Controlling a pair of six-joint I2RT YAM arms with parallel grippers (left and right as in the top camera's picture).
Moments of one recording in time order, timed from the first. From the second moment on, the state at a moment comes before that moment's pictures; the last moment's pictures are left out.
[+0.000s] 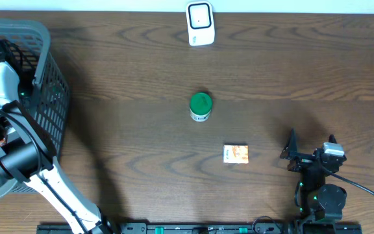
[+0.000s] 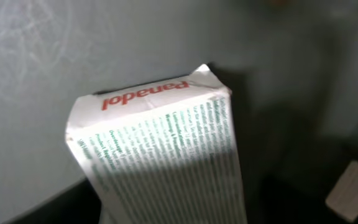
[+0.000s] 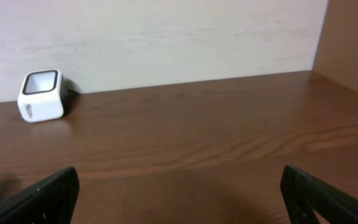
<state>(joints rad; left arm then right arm) 0.53 2.23 1.79 -0.93 -0.01 -1.33 -0.04 0.01 0.01 -0.06 0.10 0.09</state>
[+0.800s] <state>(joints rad) 0.75 2.14 1.79 -1.21 0.12 -1.09 -0.04 0.01 0.01 -0.06 0.10 0.09</state>
